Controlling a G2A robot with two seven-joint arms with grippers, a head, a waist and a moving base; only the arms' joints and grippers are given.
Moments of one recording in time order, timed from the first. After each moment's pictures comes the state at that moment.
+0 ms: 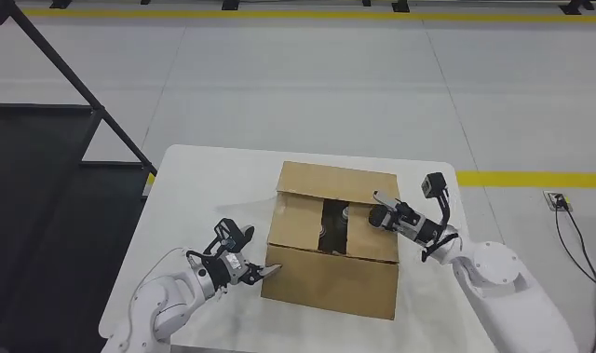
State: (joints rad) left arm 1.20 -1.17 -1.35 -1.57 1.20 -0.71 -0.21; right arm -0.91 -1.03 1.20 -1.38 0.40 -0.17 0.67
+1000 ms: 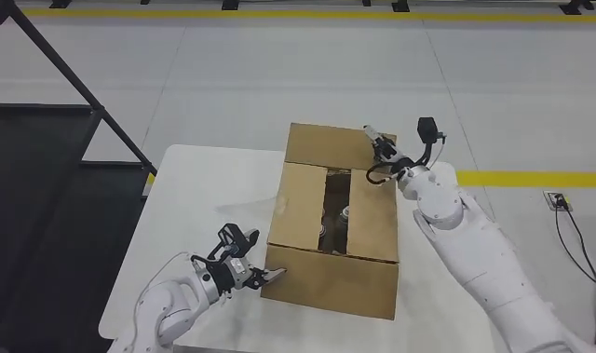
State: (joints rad) left arm 1.22 -1.16 -1.32 -1.57 1.20 -0.70 -0.16; right arm -0.46 -1.21 0.89 -0.95 0.10 -0.04 0.13
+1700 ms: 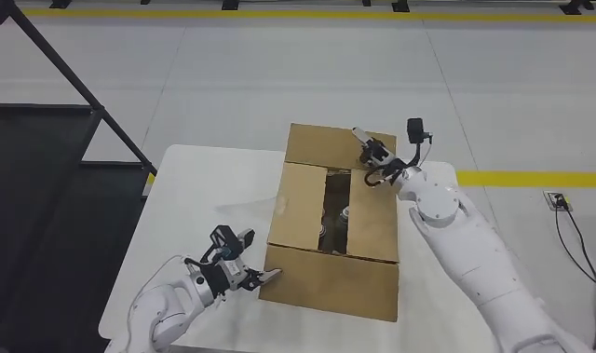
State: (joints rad) left arm 1.26 -1.14 -1.36 -1.60 1.18 -0.68 -0.09; right arm -0.49 -1.24 0.97 -0.94 0.19 -0.24 0.37
